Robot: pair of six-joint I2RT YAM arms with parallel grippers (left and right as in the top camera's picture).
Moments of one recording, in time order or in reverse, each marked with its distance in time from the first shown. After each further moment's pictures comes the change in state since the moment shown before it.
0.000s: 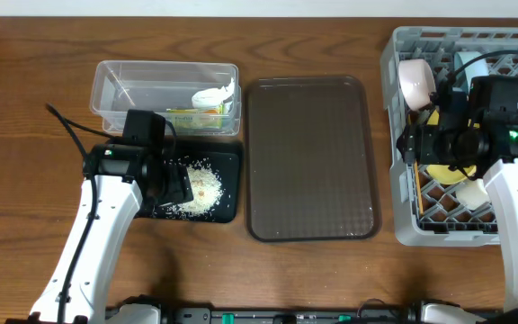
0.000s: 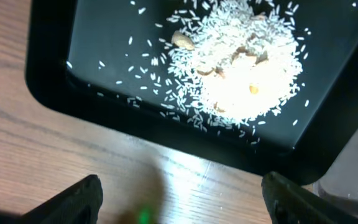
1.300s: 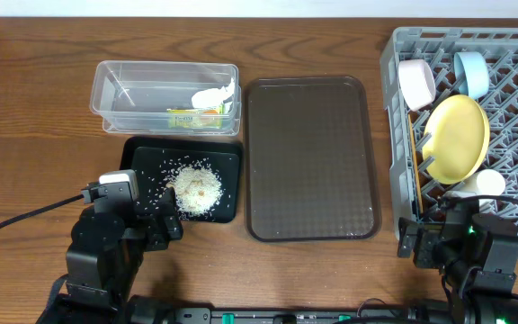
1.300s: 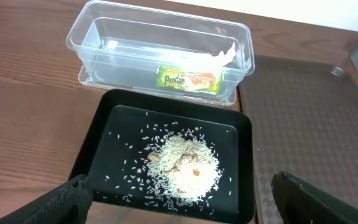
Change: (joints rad) left arm -0.120 -0.831 -0.213 0.245 -0.103 0.076; right arm 0.000 -0.921 -0.598 -0.020 0.126 0.051
